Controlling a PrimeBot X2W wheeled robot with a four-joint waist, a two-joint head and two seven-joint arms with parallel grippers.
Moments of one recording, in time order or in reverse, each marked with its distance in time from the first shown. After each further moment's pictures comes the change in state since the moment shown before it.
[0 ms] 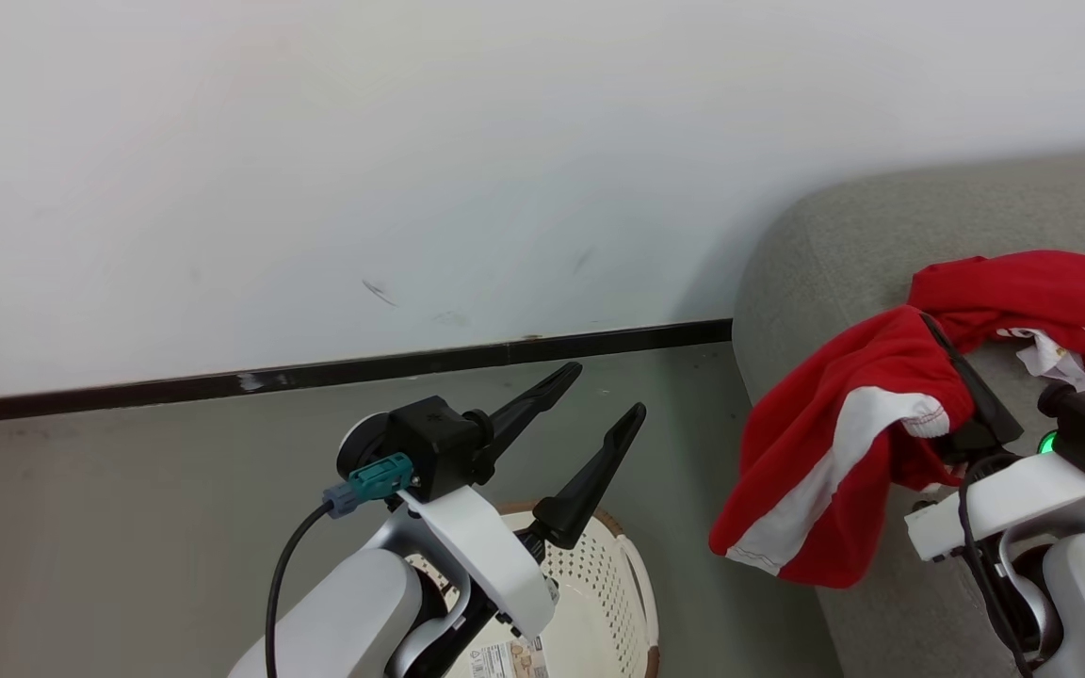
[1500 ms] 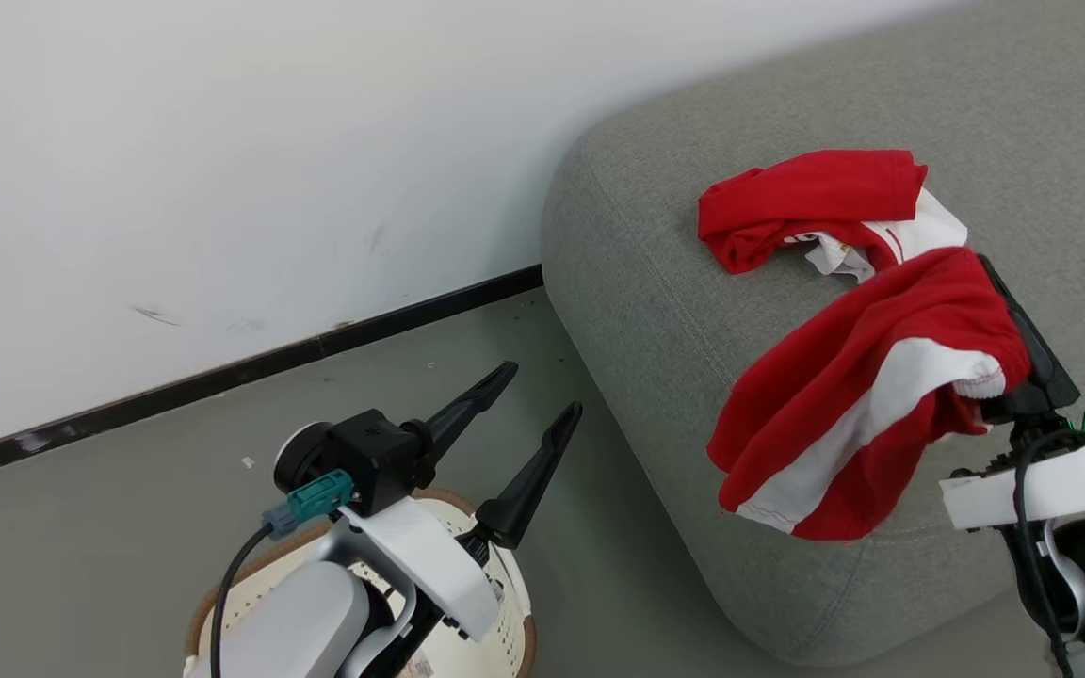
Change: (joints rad) left arm 0.040 0.081 0.034 -0.029 0.020 0.023 -0.035; right arm 0.036 0.017 -0.094 -0.204 -0.008 0.000 0.000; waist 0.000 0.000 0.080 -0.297
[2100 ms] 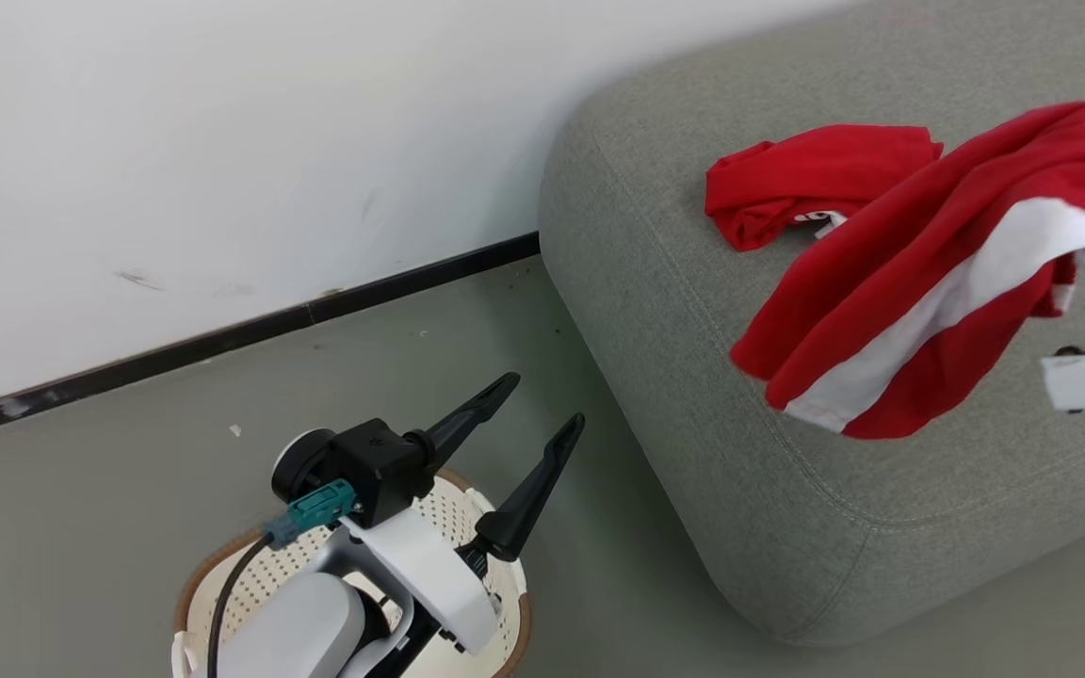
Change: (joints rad) left arm 0.018 0.021 -0.010 -0.049 0.006 0.013 0.024; right arm -0.180 -0.108 -0.044 0.026 0.067 0.000 0.000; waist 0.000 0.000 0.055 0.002
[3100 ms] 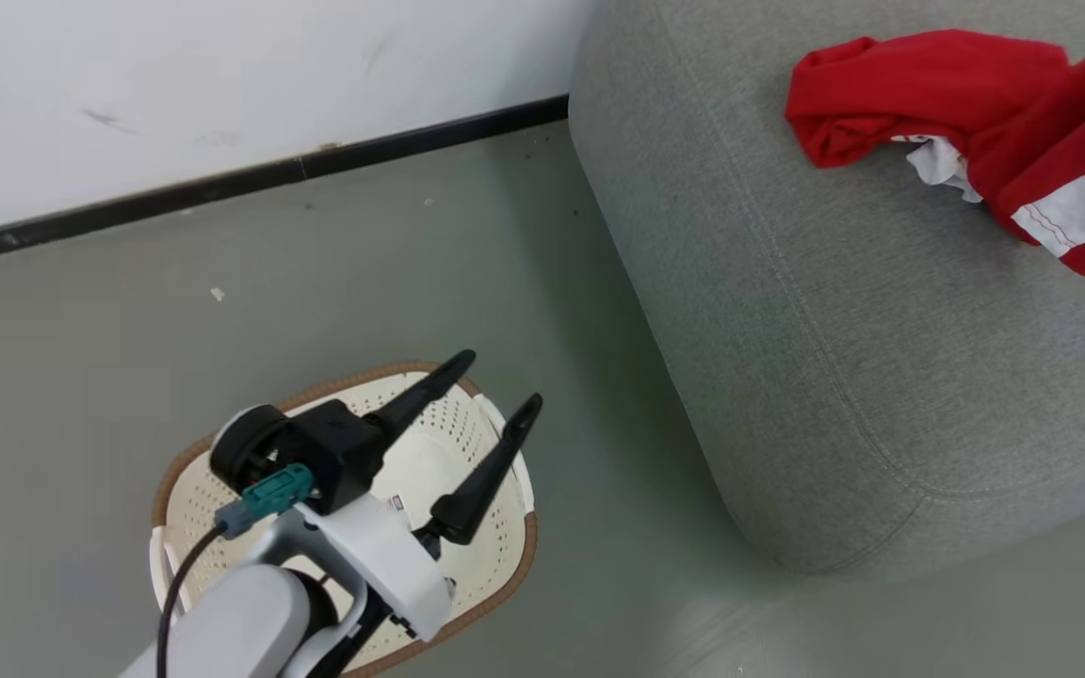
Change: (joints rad) left arm 0.000 0.091 0.025 -0.125 0.027 0.040 0.093; right arm -0.348 -0.174 -0.176 0.402 0.068 0.000 0.000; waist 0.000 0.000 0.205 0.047
